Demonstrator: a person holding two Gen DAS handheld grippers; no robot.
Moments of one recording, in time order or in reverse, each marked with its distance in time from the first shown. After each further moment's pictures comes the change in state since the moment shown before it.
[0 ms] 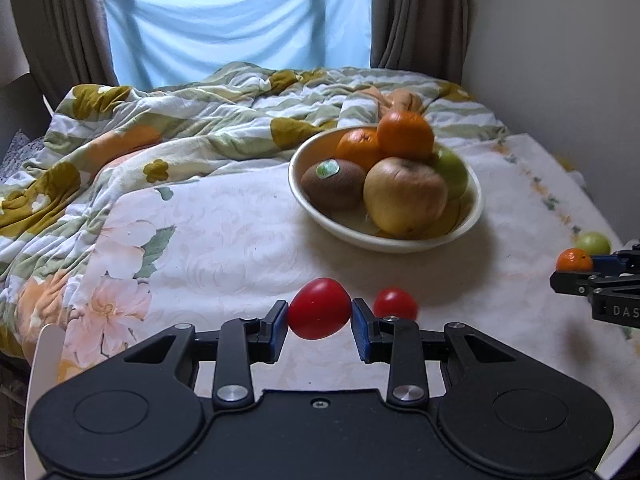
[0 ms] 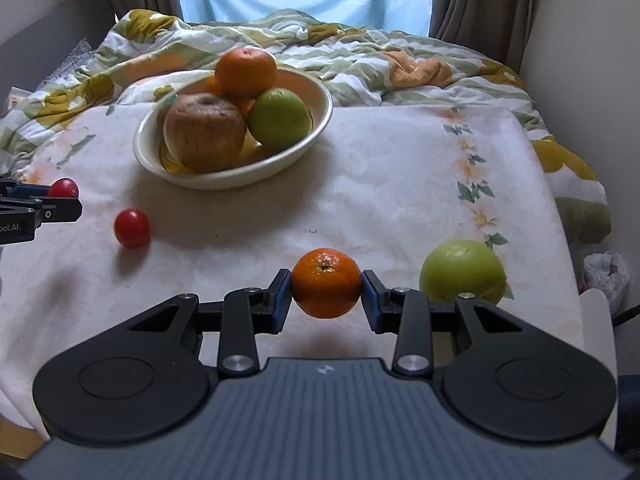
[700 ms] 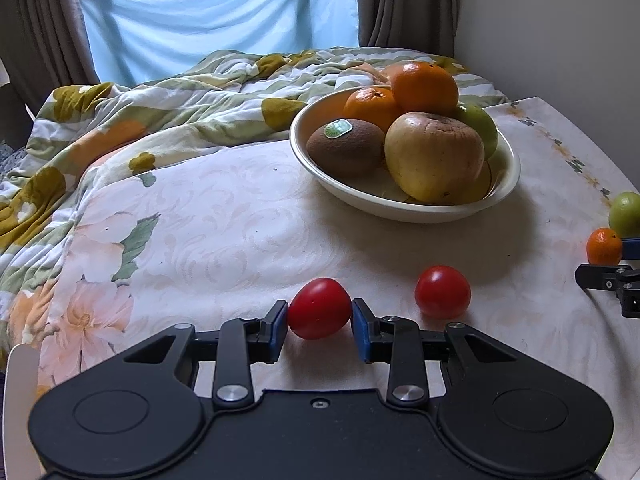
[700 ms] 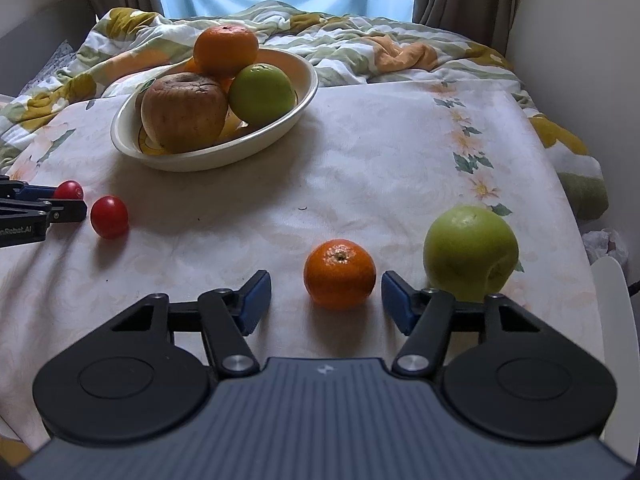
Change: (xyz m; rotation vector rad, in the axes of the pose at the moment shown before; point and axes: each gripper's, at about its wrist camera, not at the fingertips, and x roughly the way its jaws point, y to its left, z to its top) left arm 0.055 0.014 -0.011 0.079 0.041 -0.003; right arm 0.025 0.003 -0.015 0.042 0.028 -0.039
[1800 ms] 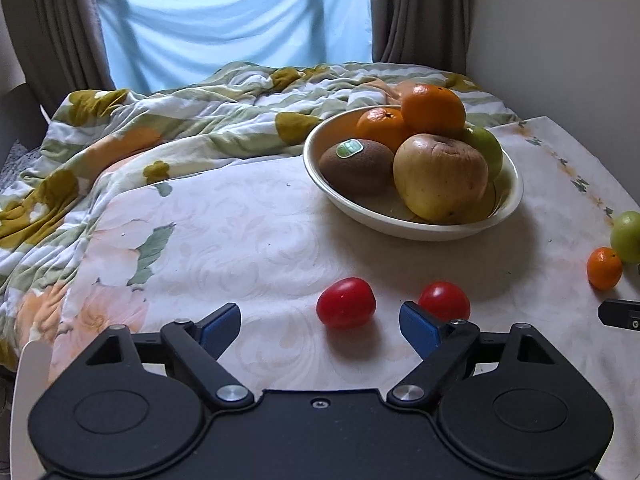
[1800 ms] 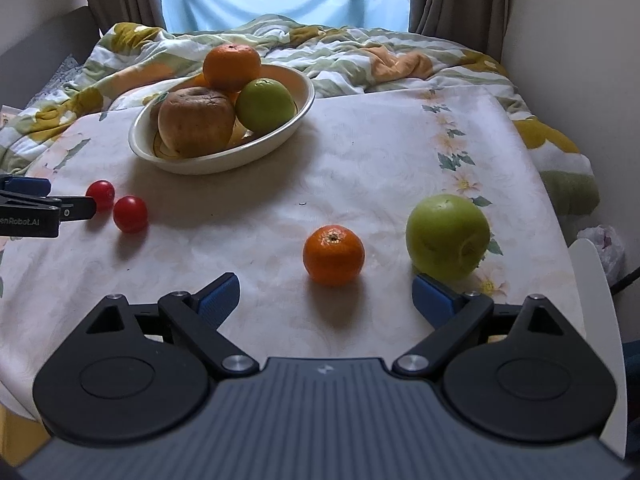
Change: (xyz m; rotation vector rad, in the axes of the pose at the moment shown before) left arm -0.010 0.001 0.000 -0.024 -0.043 0.025; right arm -0.026 -0.003 -0.012 0.021 -0.032 0.006
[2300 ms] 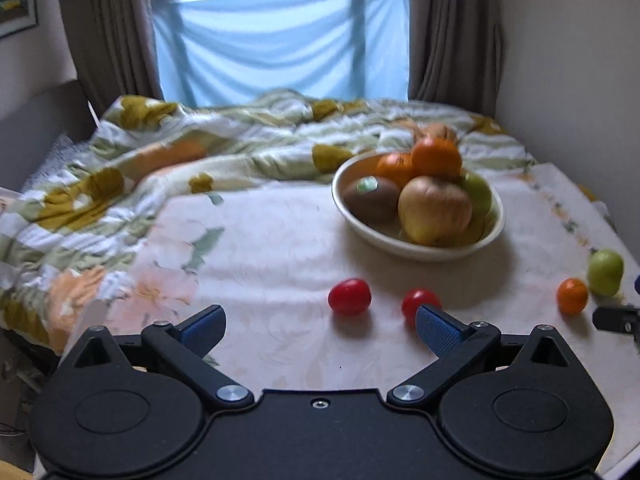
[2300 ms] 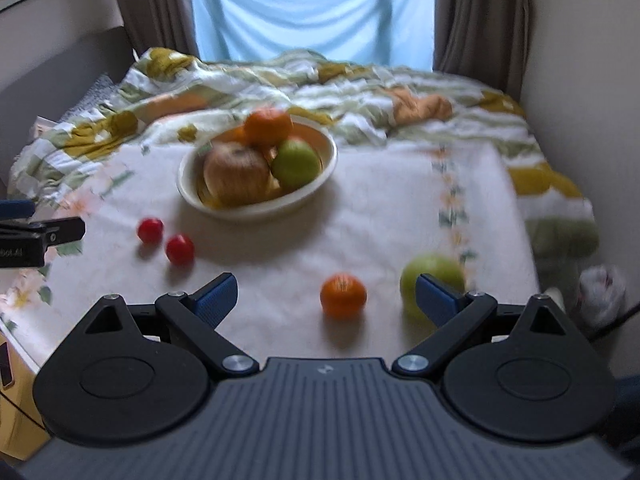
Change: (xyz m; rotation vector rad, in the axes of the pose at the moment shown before) left arm -0.061 -0.005 -0.012 -0.112 -0.079 0.078; right arm -0.046 -0.008 0.010 -0.029 -0.065 0.067
